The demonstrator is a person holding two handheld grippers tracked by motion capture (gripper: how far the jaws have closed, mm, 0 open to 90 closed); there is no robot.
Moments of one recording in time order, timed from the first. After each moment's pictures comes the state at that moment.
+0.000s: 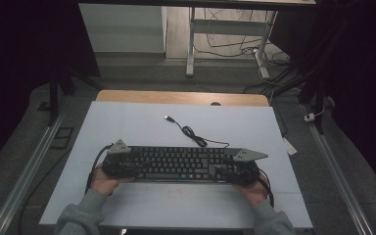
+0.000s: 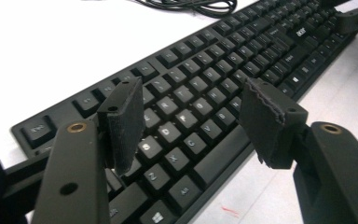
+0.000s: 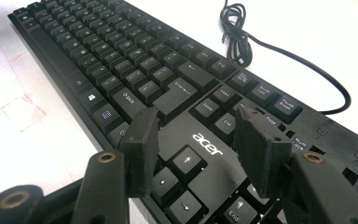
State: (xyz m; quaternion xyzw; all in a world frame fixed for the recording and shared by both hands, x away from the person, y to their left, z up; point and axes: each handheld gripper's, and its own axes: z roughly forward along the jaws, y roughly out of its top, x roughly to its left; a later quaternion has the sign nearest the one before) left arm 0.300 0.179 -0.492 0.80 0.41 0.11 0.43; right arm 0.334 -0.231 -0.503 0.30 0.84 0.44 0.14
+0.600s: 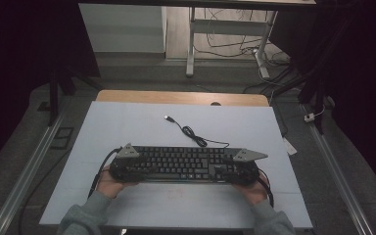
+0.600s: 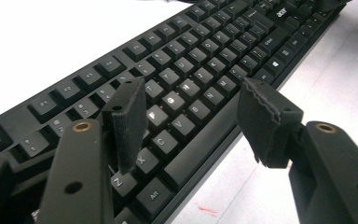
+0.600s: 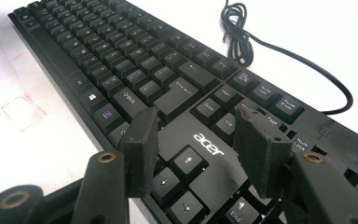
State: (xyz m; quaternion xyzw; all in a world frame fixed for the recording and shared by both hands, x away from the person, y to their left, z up) left arm 0.296 0.161 -0.495 0.82 0.38 0.10 0.42; right arm 0.333 -0.231 -0.503 0.30 0.84 0.43 0.15
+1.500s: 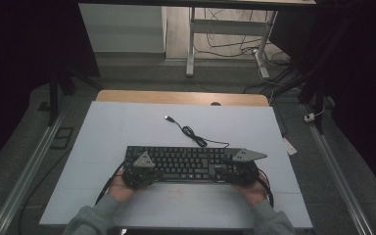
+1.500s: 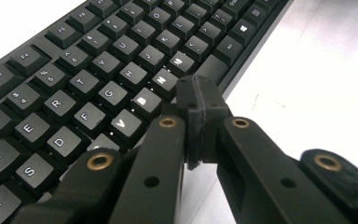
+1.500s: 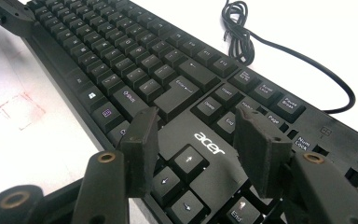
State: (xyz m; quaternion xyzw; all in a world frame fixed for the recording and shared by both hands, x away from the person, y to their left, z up) left arm 0.292 0.126 -0.511 0.87 0.32 0.08 0.38; right arm 0.334 -0.230 -0.504 0.30 0.84 0.43 0.14
